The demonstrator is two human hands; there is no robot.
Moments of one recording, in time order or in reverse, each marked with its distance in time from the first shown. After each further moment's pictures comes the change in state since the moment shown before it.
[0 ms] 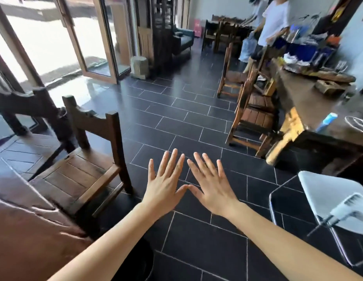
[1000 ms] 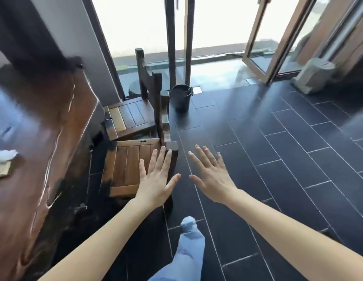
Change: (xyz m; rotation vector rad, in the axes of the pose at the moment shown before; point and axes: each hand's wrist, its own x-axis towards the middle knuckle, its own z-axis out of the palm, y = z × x) left_hand 0.370 -0.256 0.074 -0.044 0.058 -1.114; right_hand 0.647 0.048 0.072 0.197 -0.176 -0.979
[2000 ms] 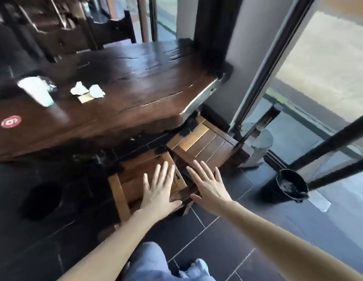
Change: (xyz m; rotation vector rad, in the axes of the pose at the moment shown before) left_hand 0.387 -0.023 0.021 -0.093 0.163 -1.161; right_hand 0.544 0.120 -0.027 -0.178 -0.307 -1.152
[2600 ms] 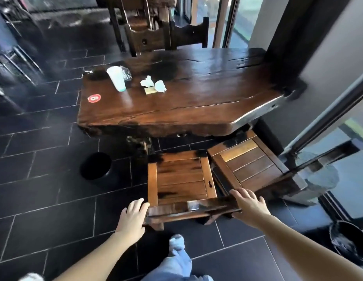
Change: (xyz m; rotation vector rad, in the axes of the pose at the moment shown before) left_hand -0.111 -0.091 0.051 0.037 -0.216 -0.470; right_hand 0.032 0.060 0.030 -0.108 -0.313 -0.034
